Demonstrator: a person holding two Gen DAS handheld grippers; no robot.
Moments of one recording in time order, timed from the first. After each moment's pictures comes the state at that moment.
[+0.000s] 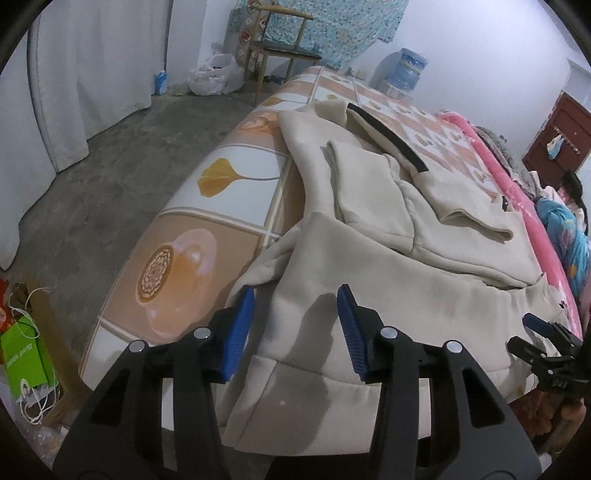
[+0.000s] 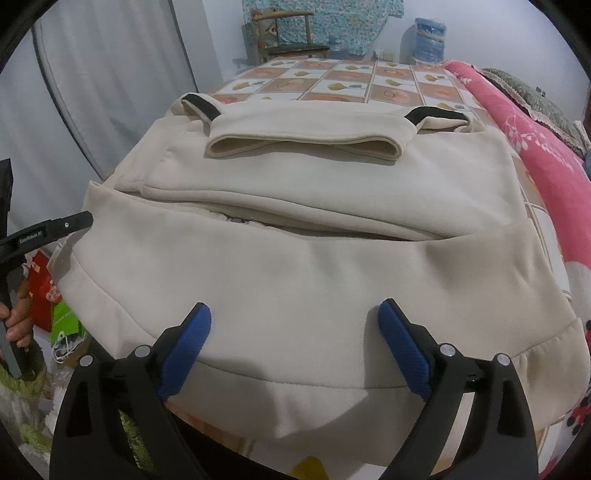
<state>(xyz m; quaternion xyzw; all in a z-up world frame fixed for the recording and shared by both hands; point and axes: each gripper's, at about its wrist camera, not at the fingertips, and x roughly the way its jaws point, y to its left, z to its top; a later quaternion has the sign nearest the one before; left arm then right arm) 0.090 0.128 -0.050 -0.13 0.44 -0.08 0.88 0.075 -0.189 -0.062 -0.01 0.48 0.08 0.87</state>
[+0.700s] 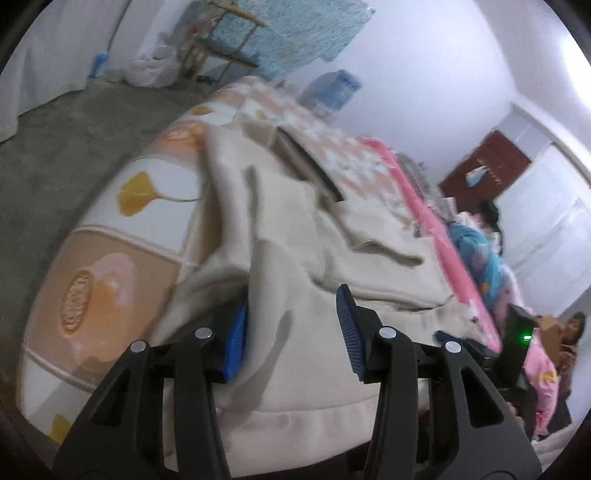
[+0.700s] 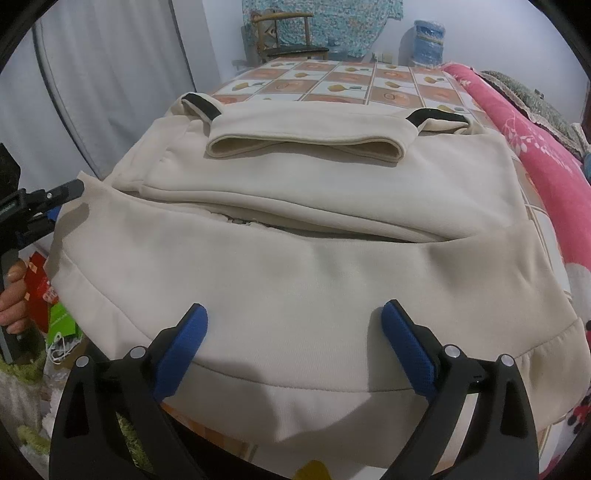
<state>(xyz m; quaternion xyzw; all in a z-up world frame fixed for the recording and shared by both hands) 0.102 0.140 -0.048 -0.22 0.41 -0.21 0.86 0.076 -0.187 -0.063 -0.02 0.47 0.08 0.88</state>
